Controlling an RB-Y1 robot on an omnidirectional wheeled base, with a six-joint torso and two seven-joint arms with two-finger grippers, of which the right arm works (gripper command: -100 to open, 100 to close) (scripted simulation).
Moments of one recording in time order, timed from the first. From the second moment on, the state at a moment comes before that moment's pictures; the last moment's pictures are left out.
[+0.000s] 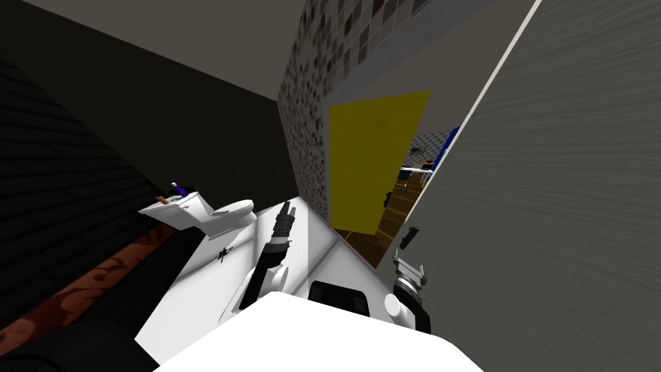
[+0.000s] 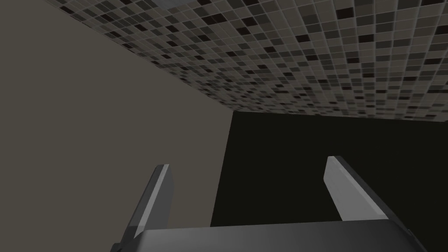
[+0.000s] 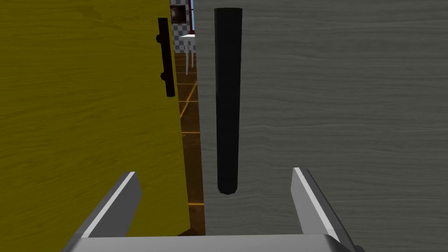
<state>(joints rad) 0.18 -0.08 0.02 -1.04 -0.86 -0.90 -0.98</state>
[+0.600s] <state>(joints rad) 0.16 -0.08 0.02 -0.99 -0.89 -0.92 -1.01</state>
